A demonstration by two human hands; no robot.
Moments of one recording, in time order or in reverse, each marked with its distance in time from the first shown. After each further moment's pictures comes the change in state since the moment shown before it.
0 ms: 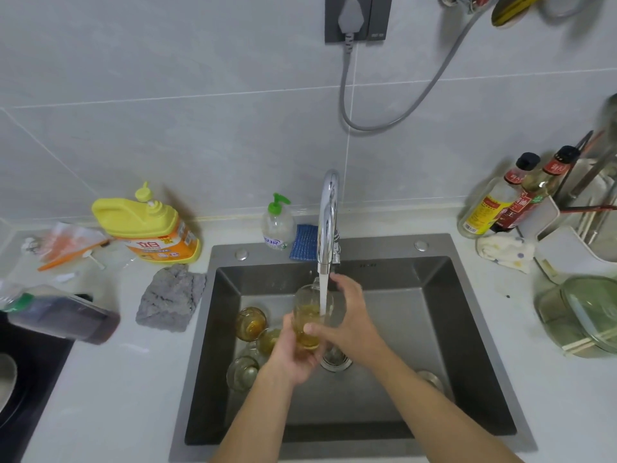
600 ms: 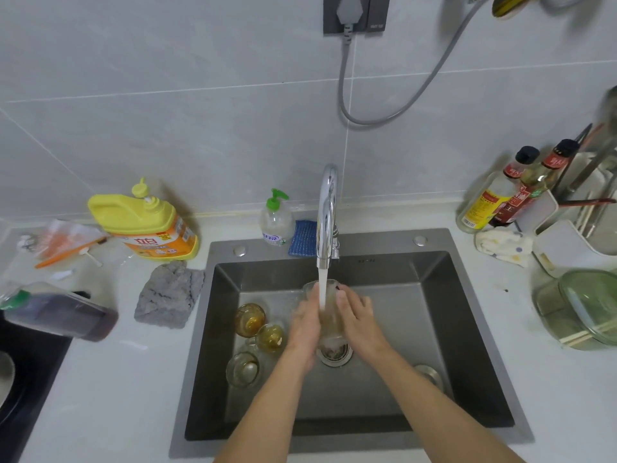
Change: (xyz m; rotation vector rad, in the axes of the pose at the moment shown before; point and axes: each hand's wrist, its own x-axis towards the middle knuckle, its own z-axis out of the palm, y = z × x) left_hand 0.000 -0.013 0.029 0.635 -0.002 0.416; right_hand -0.006 0.006 0.000 0.062 -0.002 0.349
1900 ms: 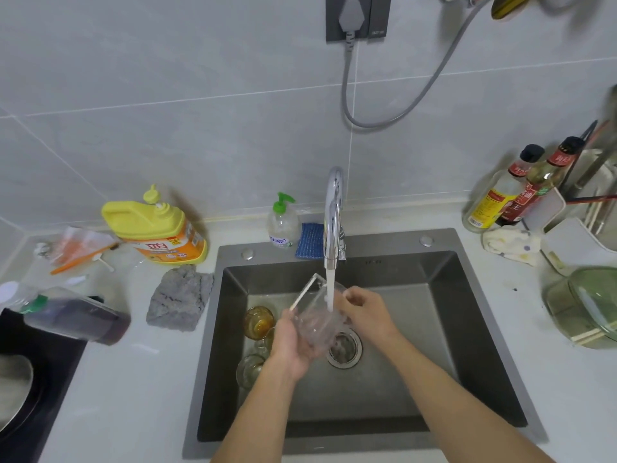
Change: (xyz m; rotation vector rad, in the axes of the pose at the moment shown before) left_hand -0.007 0.000 -0.039 -0.479 0.005 -0.197; right_hand 0.023 -0.007 -0.002 0.184 0.101 -0.049
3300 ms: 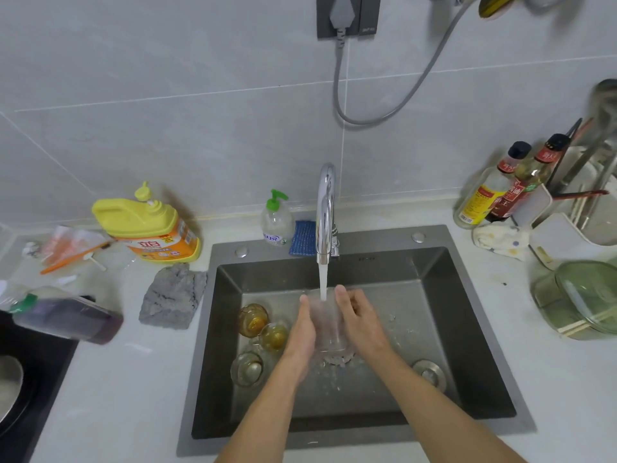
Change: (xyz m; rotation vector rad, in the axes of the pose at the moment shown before) left_hand -0.001 -0.021 0.019 0.533 -0.038 0.180; right_hand -0.035 0.008 0.004 -0.159 0.081 -0.012
